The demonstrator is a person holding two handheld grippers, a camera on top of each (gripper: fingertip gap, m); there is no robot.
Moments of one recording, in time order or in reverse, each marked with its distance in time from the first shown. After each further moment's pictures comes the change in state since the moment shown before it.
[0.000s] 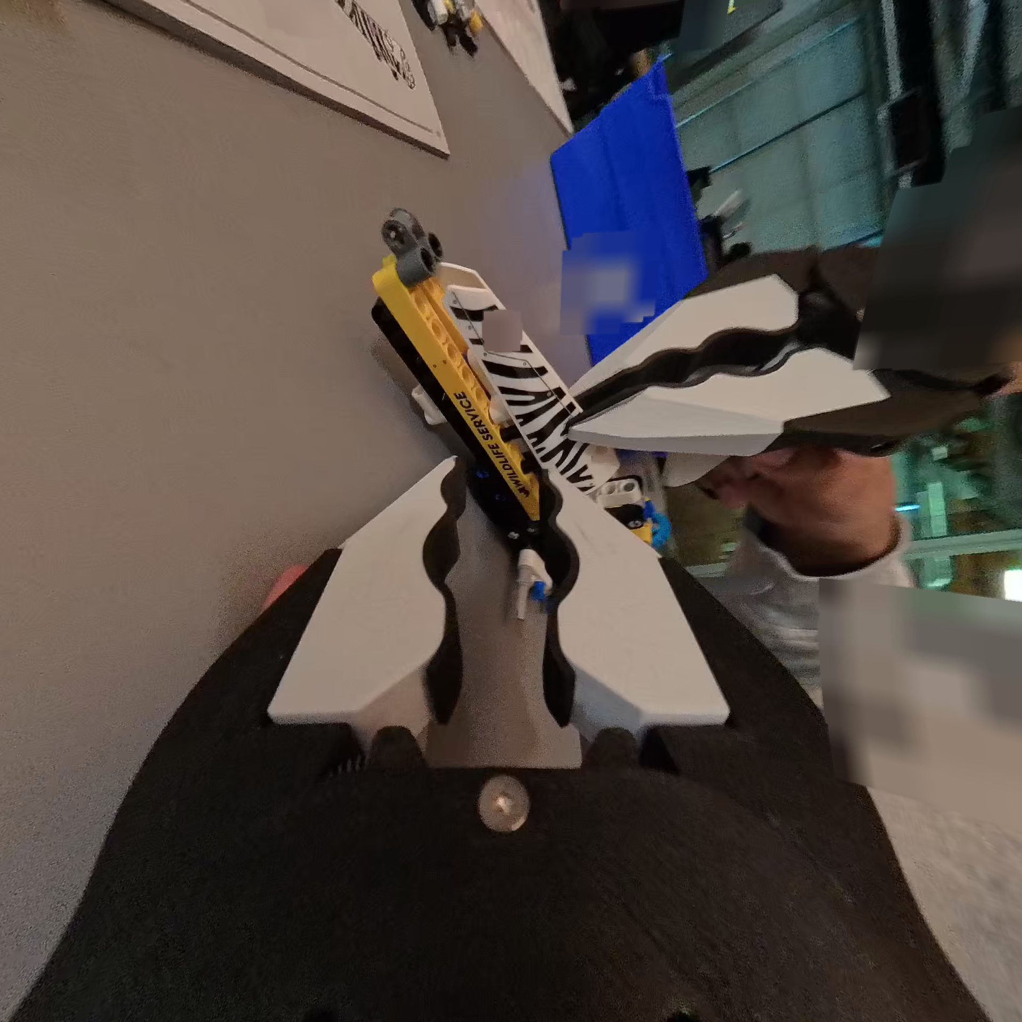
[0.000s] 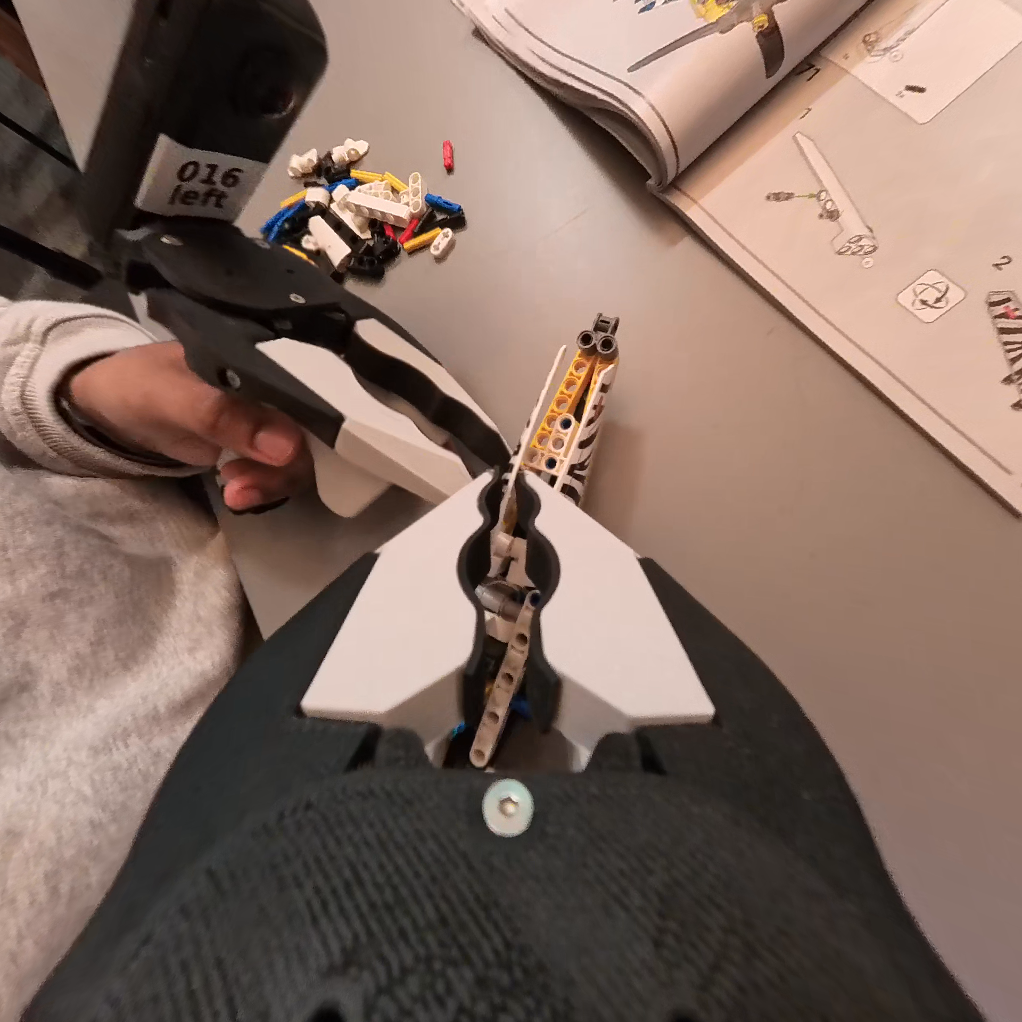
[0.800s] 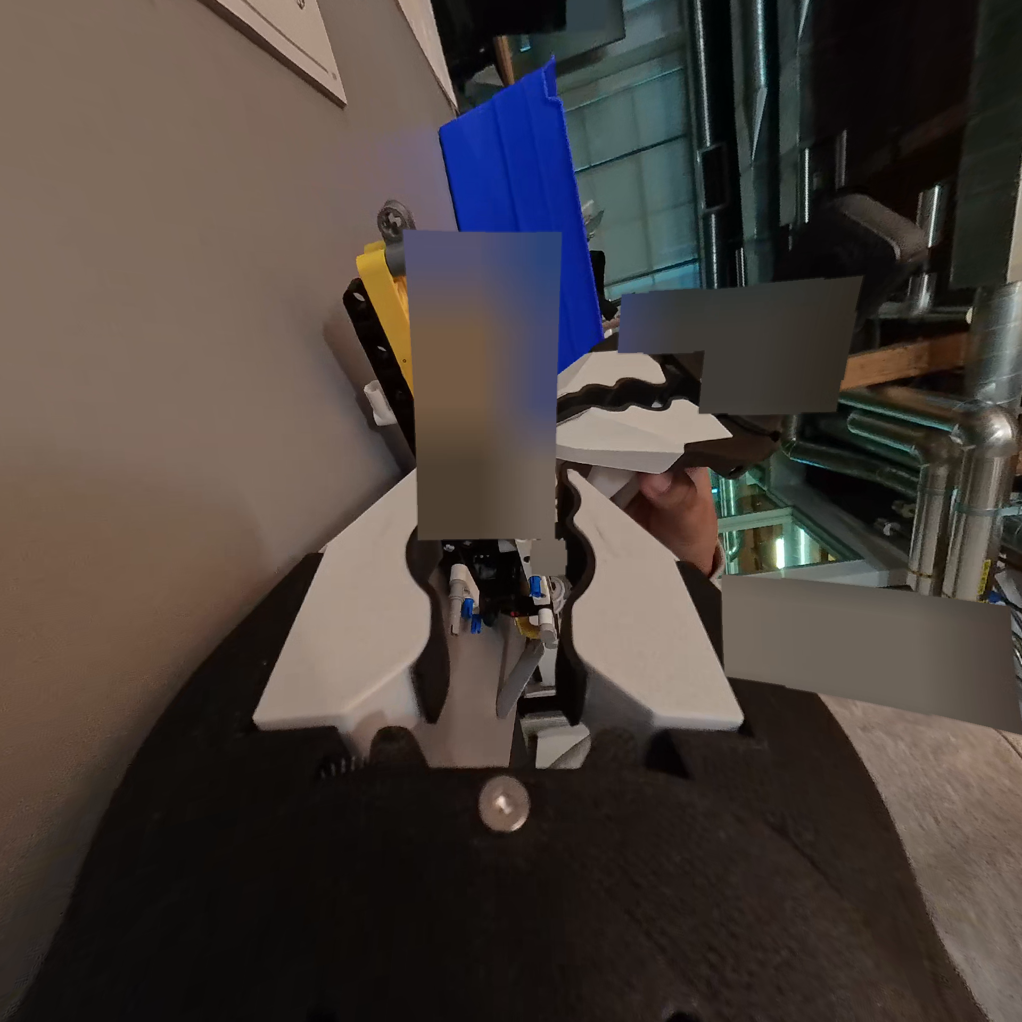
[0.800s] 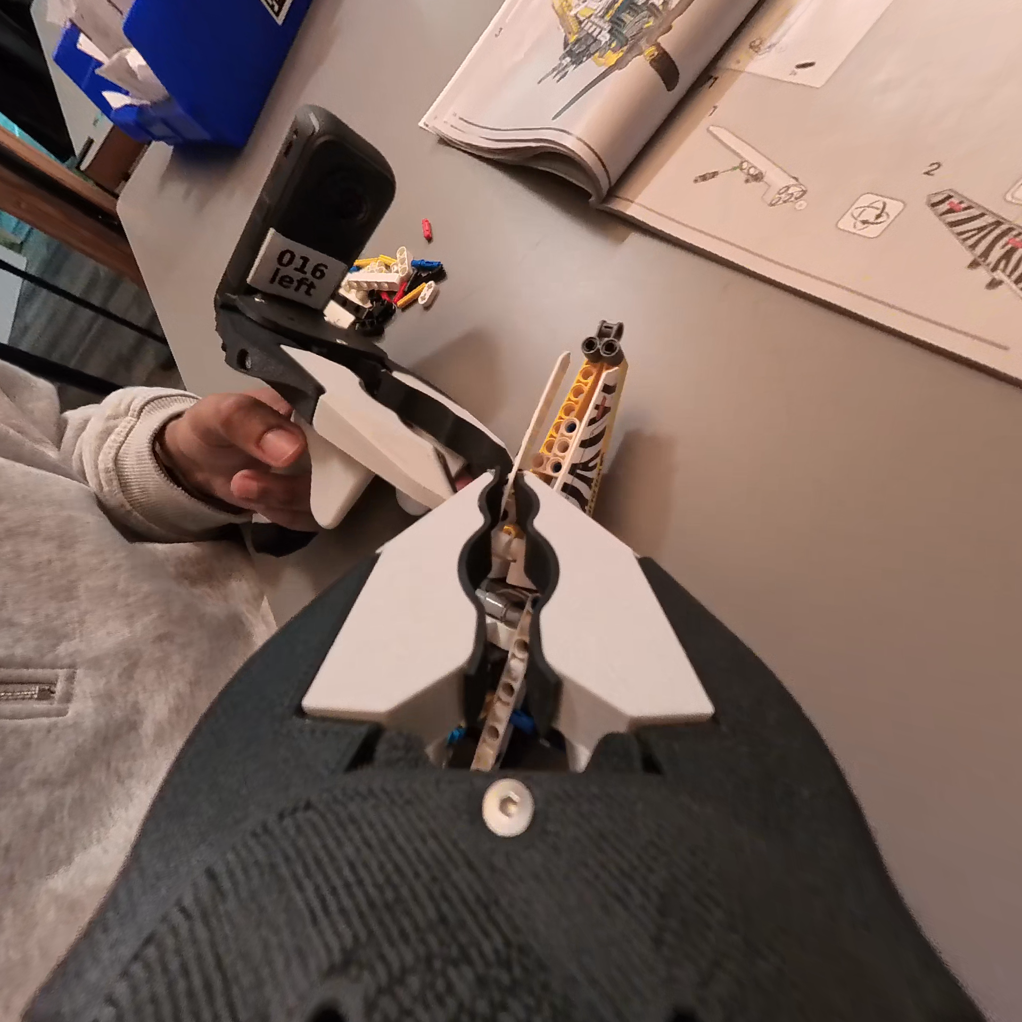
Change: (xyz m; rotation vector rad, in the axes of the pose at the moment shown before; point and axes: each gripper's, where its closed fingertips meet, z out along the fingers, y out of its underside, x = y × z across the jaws) left arm 0.025 -0.002 0.011 -0.040 0.261 -0.161; right arm 0.008 0.010 -0.013 0.184 -0.019 0.180
